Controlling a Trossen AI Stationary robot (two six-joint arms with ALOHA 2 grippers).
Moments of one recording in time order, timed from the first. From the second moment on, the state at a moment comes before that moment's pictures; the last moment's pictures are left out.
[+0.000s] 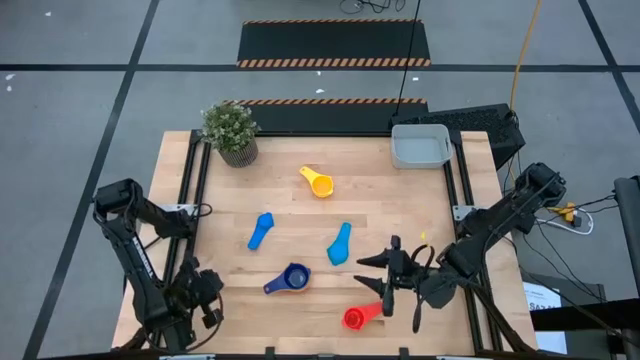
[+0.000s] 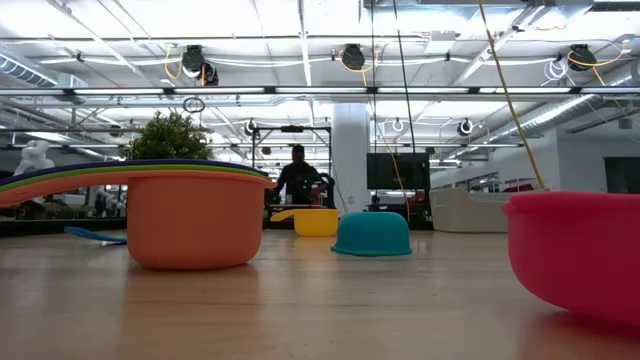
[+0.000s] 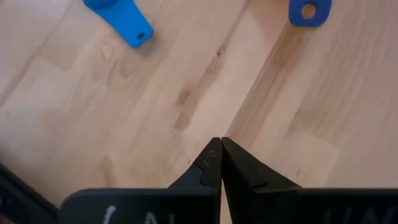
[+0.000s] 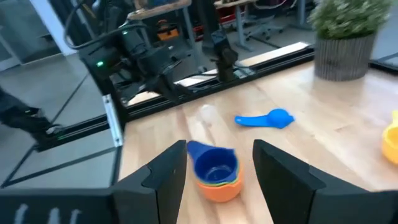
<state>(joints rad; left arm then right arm) -1.18 1.61 1.06 -1.18 -0.49 -1.71 0.72 1.38 0.88 0.14 0.85 0.58</state>
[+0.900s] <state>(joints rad) -0.88 1.61 1.06 -1.36 -0.68 -1.41 0.56 1.50 0.88 0.01 0.86 0.05</state>
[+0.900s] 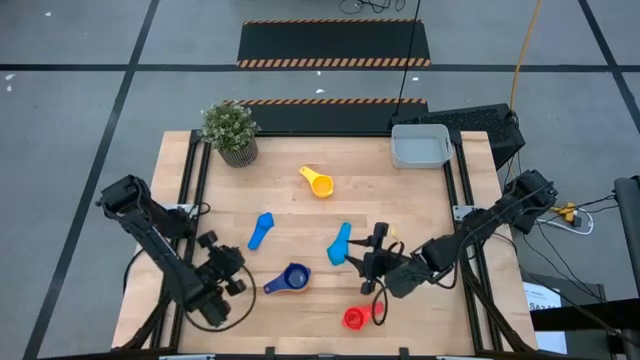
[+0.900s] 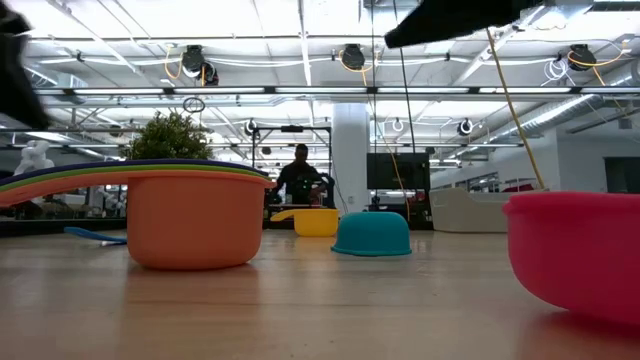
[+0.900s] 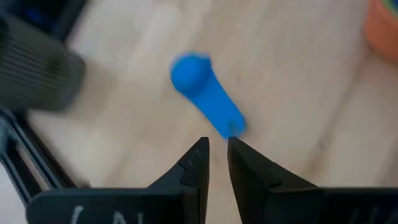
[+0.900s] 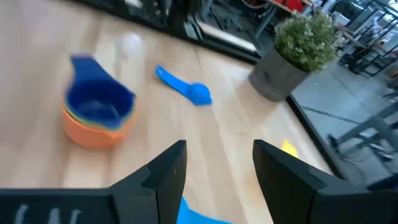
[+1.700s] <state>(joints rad) -0.40 1.61 1.06 -1.24 -1.09 -0.72 0.21 1.50 0.77 0.10 0.71 -0.32</state>
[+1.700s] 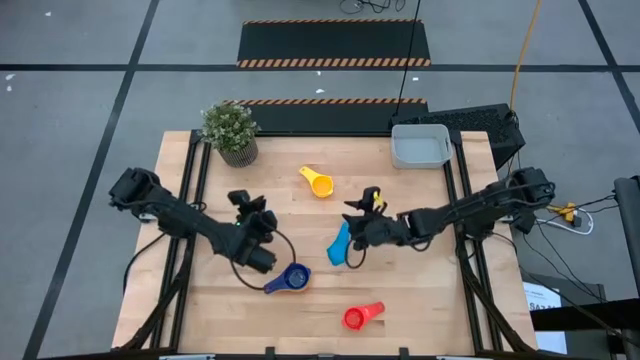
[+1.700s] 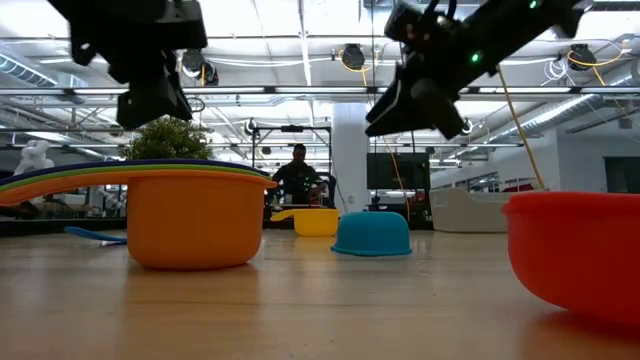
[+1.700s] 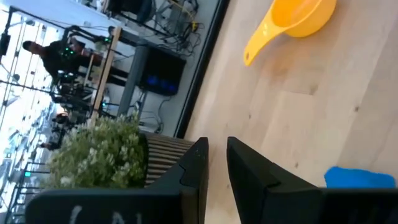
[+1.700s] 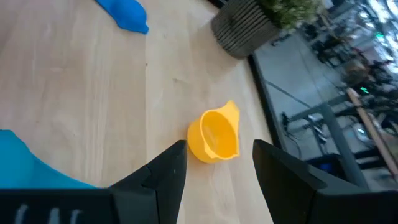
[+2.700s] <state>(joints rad) 0.14 1.26 0.59 0.11 -0.44 0.37 -0.05 1.69 0.68 0.43 0.47 -0.59</state>
